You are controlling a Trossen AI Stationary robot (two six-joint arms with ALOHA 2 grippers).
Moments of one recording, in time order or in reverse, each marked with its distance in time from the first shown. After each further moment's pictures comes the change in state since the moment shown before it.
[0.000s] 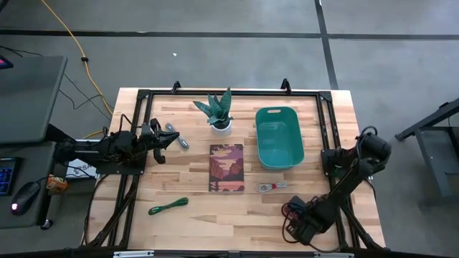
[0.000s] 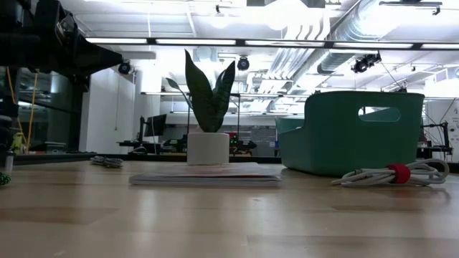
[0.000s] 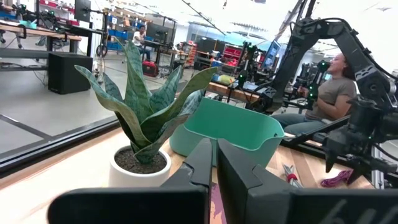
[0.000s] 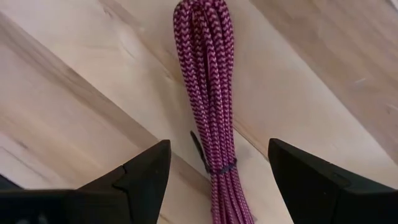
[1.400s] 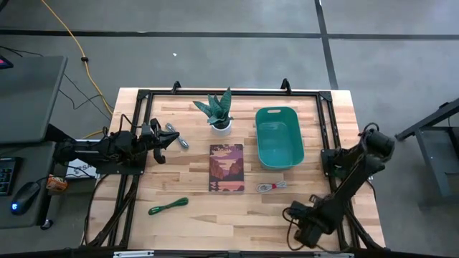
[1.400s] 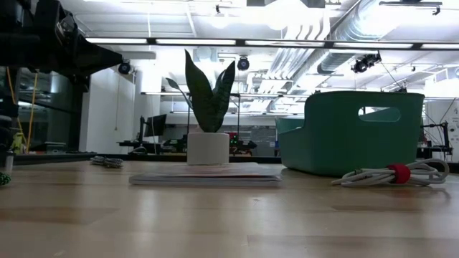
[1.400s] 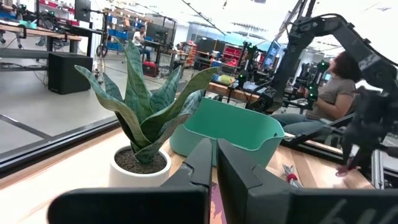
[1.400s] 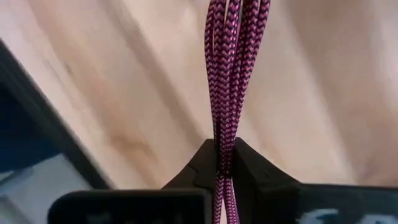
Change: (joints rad) left arm 0.000 0.000 0.000 0.000 0.000 0.000; right arm 0.033 -0.084 0.051 -0.094 0.037 -0.290
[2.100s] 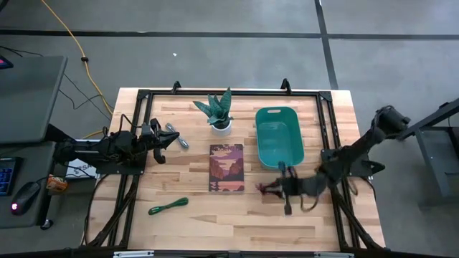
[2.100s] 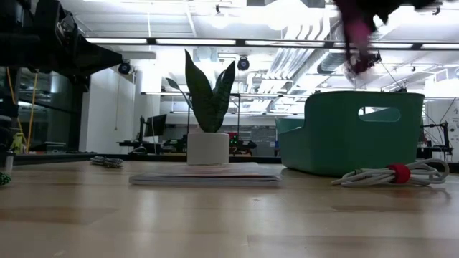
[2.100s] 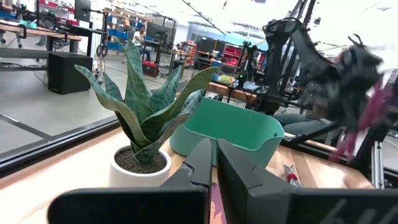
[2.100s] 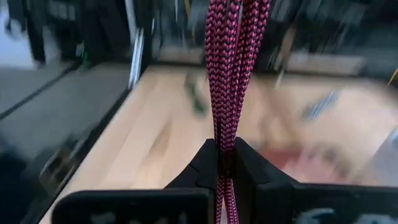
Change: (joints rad) left arm 0.000 0.000 0.000 0.000 0.000 0.000; right arm -0.309 -0.413 -0.511 1.299 0.503 -1.355
